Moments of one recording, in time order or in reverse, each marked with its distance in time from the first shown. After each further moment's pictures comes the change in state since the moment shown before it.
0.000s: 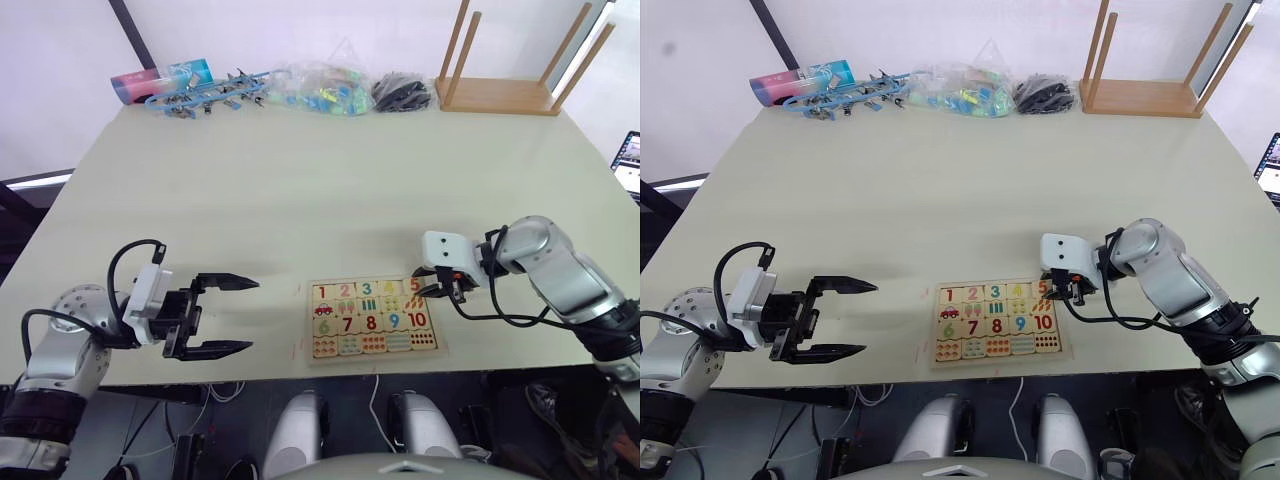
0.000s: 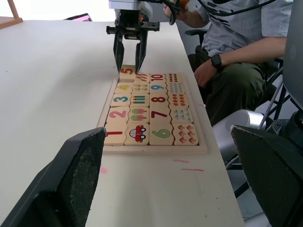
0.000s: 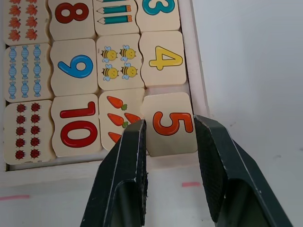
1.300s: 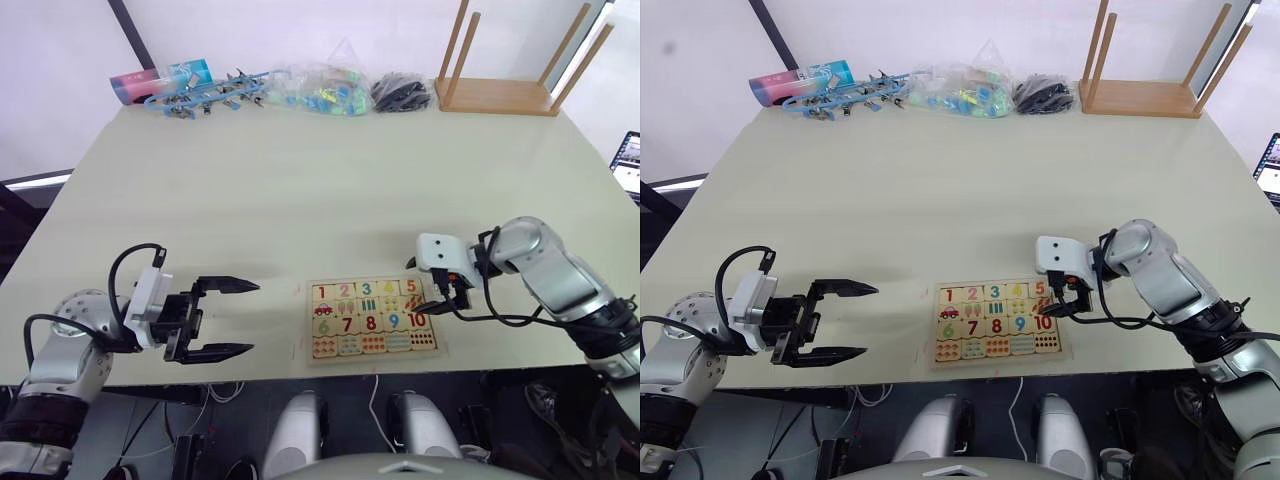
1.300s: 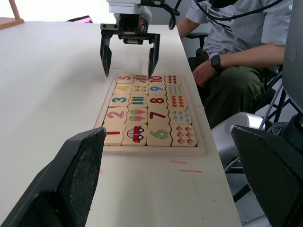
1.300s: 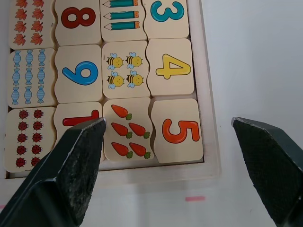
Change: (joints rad) left arm 0.018 -0.018 0.009 -0.003 0.002 0.001 0.000; right arm -0.012 0.029 0.007 0.050 0.000 -0.040 0.026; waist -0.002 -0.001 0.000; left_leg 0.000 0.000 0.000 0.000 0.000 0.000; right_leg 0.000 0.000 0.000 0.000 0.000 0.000
